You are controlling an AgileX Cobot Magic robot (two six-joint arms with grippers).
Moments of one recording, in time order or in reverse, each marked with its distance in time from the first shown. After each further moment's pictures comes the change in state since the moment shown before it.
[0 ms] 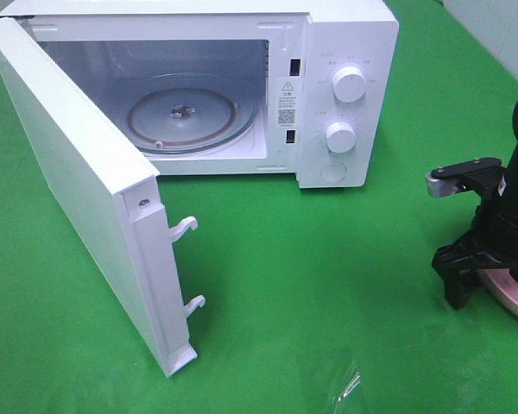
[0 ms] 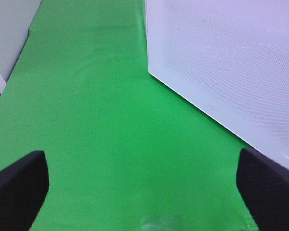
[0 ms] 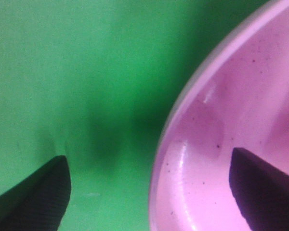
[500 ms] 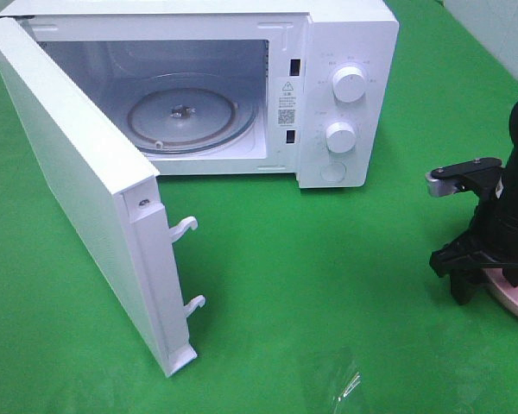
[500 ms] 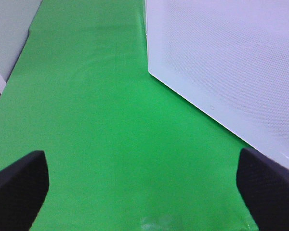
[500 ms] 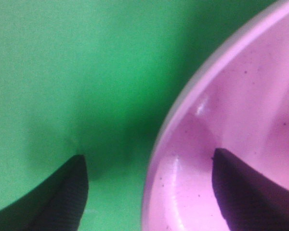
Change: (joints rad) left arm 0.000 0.000 0.000 0.000 0.000 0.000; right arm 0.000 0.019 0.000 -0.035 -0.031 0.057
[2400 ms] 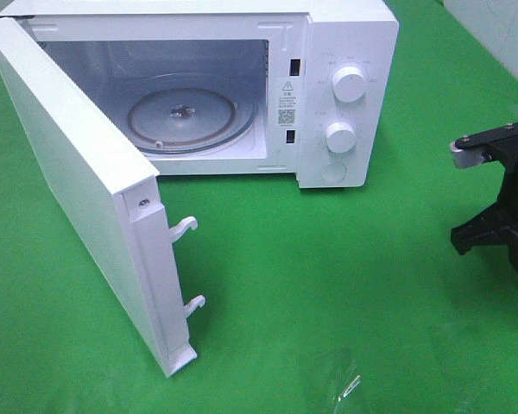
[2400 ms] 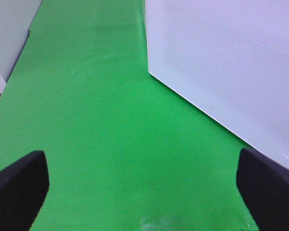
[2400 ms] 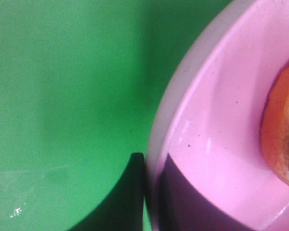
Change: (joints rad) left arm 0.000 0.000 0.000 0.000 0.000 0.000; right arm 0.074 -0.176 0.002 -0.208 0.168 0.286
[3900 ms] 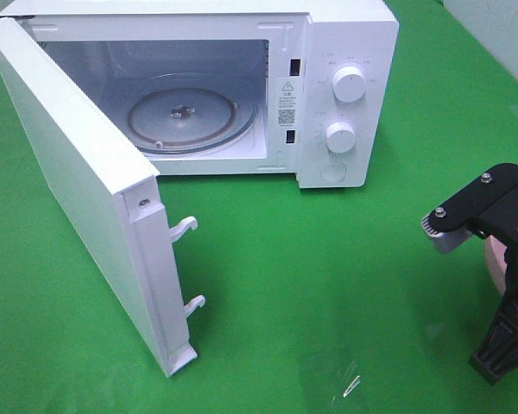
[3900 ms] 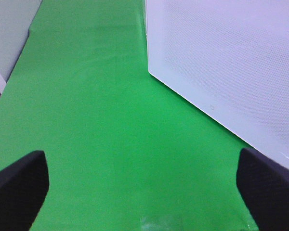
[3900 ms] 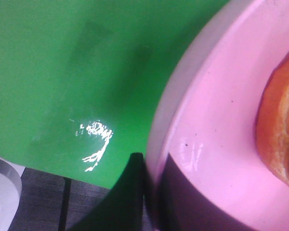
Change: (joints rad) left arm 0.000 0.000 0.000 0.000 0.000 0.000; right arm 0.474 -0.374 0.266 -0.059 0.165 0.091
